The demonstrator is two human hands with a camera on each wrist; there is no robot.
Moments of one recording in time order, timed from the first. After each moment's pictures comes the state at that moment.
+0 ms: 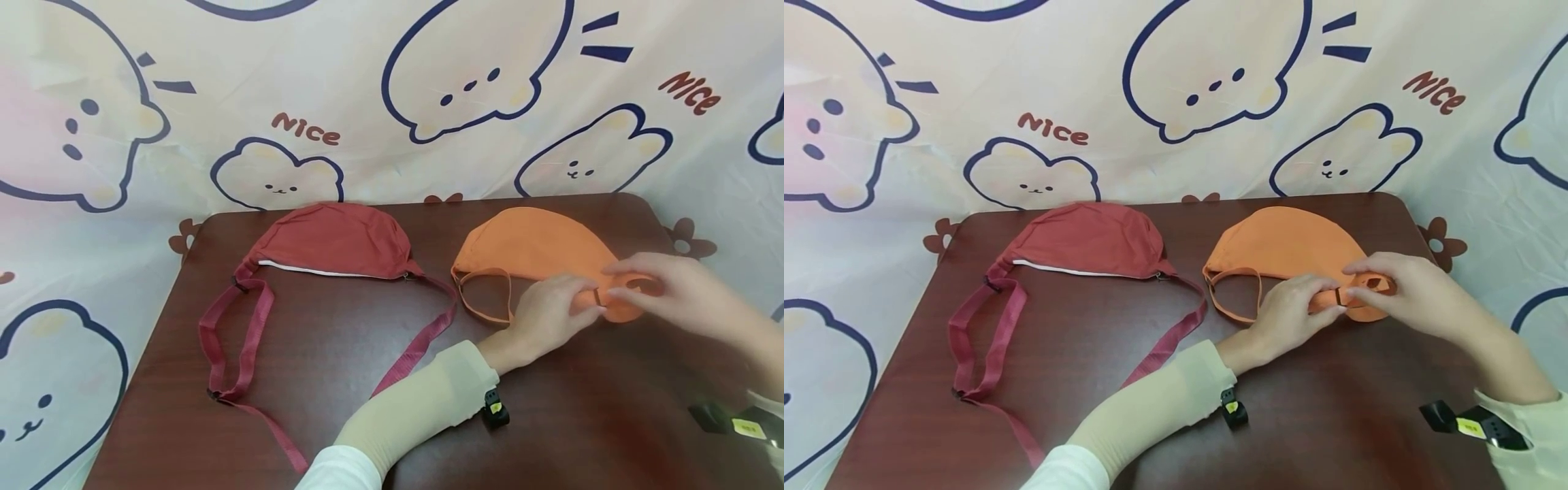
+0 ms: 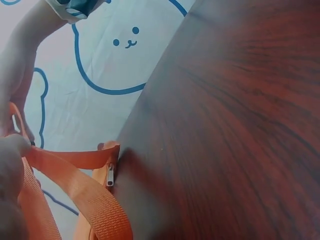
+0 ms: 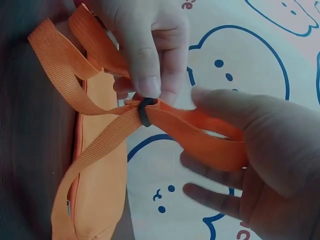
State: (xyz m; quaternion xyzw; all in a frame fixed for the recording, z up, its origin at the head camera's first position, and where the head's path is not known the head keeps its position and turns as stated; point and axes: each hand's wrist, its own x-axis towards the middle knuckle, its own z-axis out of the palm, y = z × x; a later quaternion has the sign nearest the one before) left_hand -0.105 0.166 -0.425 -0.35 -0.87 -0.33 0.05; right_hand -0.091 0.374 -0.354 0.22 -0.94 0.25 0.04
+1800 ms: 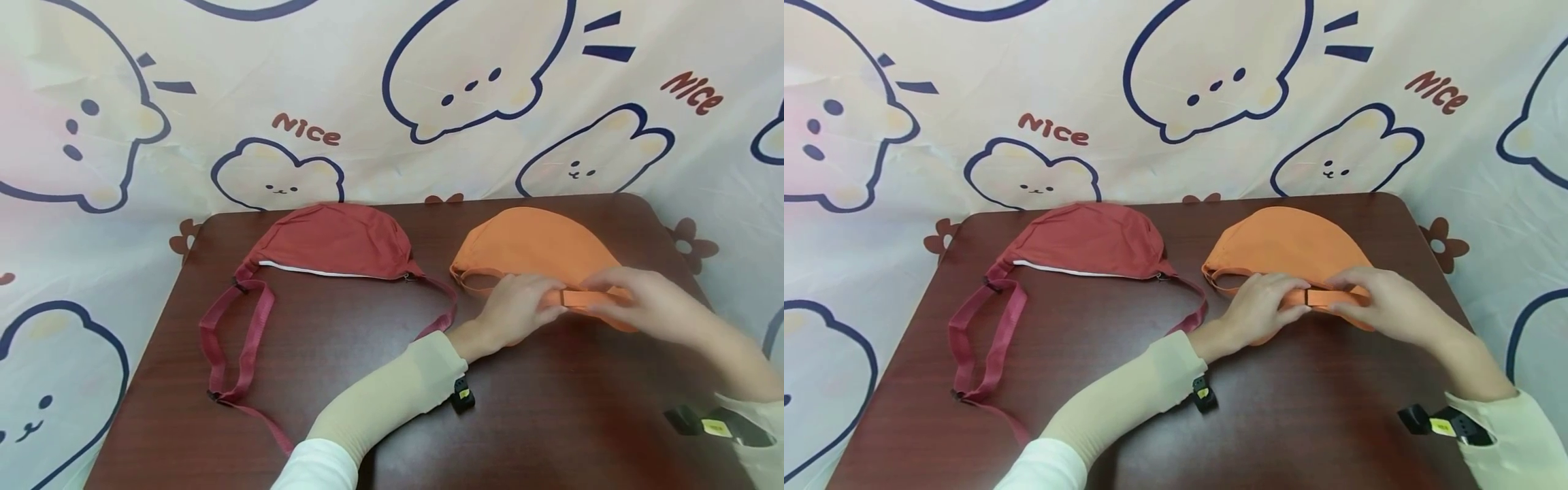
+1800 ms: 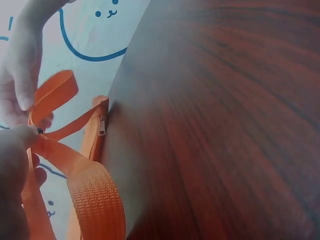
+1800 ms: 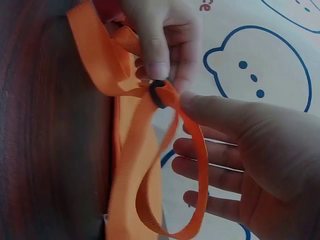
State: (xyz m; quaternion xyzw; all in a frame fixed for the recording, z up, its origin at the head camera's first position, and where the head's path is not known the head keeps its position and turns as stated) left_hand -0.126 0.126 -0.441 -0.40 -0.88 -0.24 0.06; right_hand -0.095 0.361 -0.379 0.20 -0.95 0.23 -0.02
